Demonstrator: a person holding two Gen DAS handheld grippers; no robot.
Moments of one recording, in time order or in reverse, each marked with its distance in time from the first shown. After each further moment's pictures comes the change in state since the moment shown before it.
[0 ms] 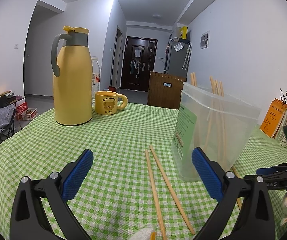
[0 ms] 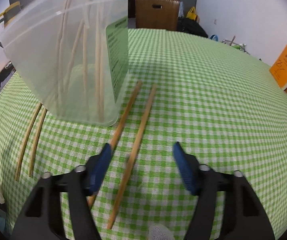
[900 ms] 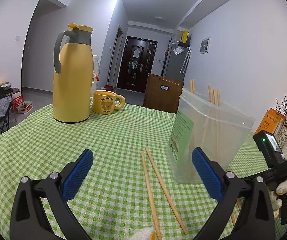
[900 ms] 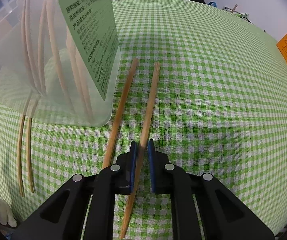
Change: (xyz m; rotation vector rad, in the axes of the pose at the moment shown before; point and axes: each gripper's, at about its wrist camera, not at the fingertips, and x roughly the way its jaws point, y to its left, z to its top) left arm -0.008 0.009 0.004 -0.065 -0.004 -0.046; right arm 0.065 -0.004 0.043 0.089 0.234 -0.015
